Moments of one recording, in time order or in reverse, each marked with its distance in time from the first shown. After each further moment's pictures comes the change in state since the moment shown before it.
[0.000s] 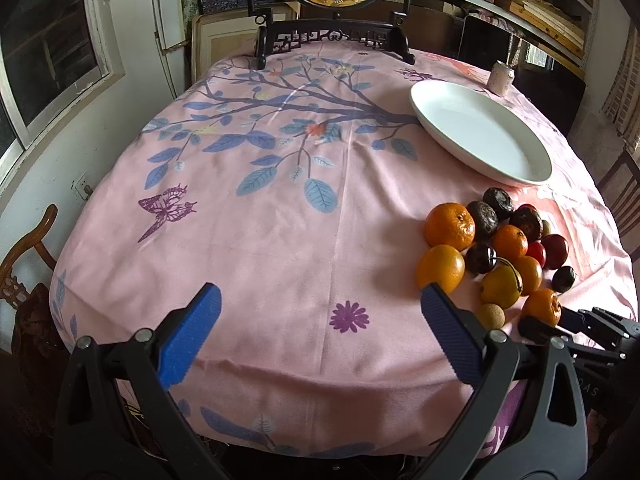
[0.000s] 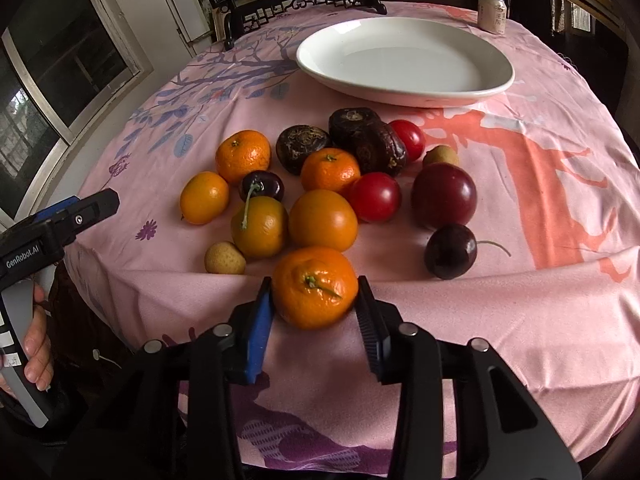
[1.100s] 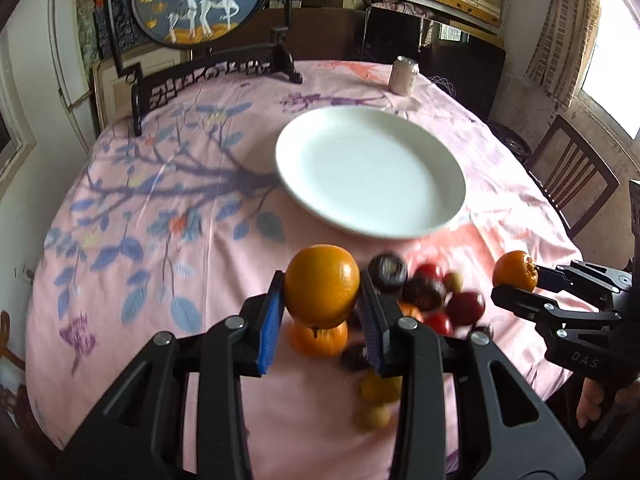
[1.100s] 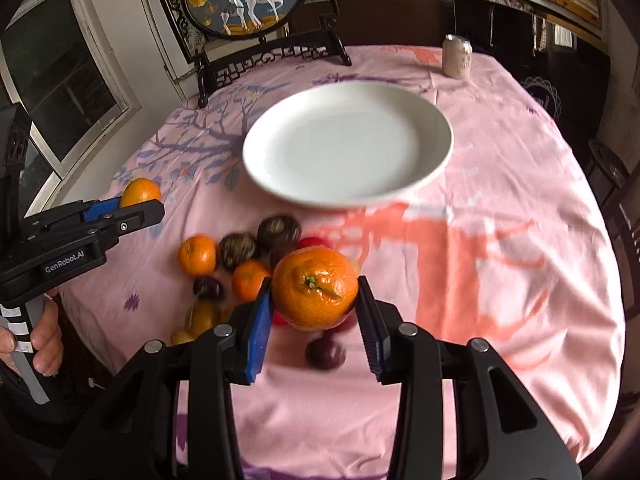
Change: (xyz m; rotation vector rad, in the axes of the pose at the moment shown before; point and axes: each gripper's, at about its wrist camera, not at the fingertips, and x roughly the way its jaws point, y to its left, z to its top) left arm 0.012 -0.097 0.107 0.218 -0.032 -0.226; right arm -0.043 -0.062 0.078 -0.002 -0.113 -0.049
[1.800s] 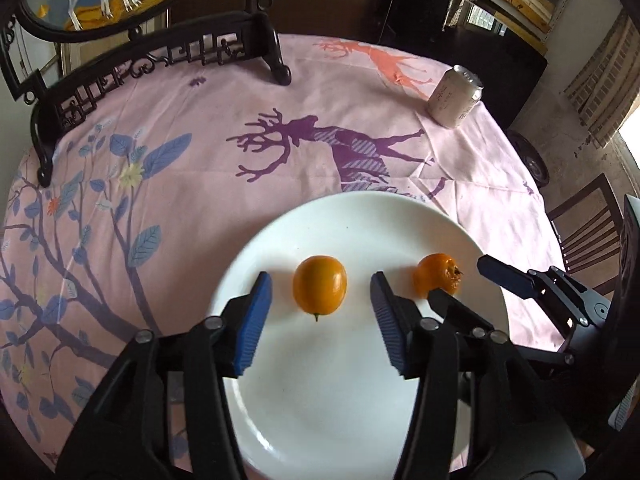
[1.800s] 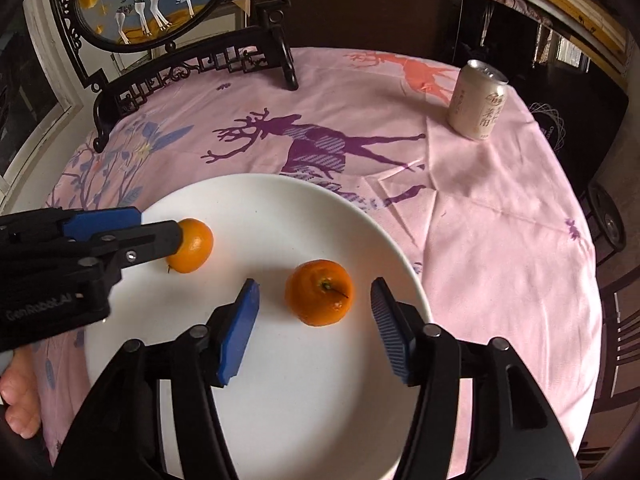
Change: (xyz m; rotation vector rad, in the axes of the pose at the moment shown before) left arm 0.171 0.006 0.169 -0.122 0.172 -0.061; right arm 0.146 -0.070 0.178 -0.047 0.088 -0.130
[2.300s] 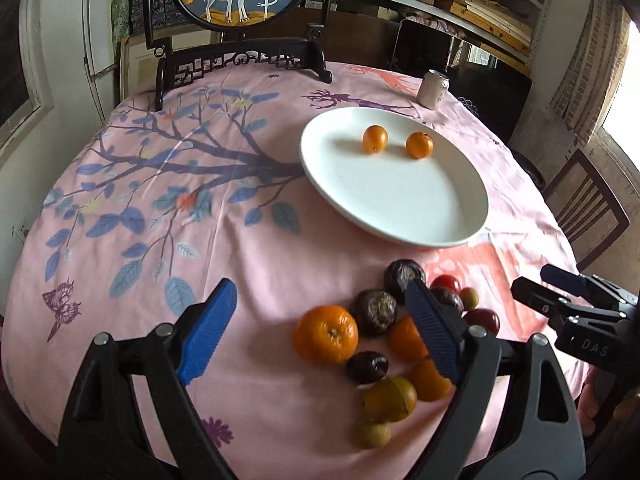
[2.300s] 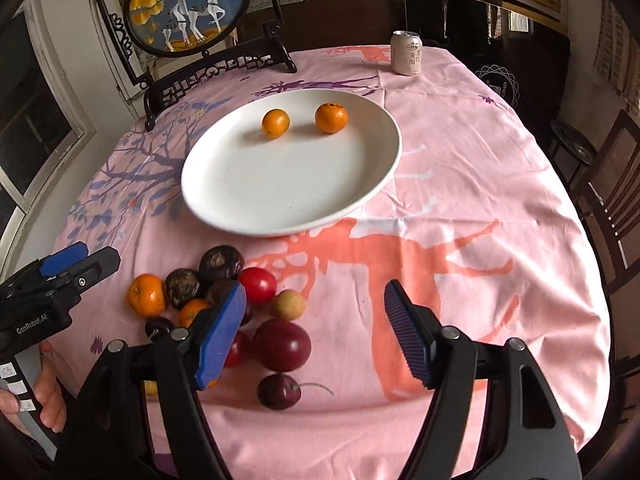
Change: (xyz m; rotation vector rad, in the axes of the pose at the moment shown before) left arm -0.125 0.027 -0.226 -0.019 -0.199 0.076; right arm -0.132 0.048 -0.193 0.158 -0.079 0.000
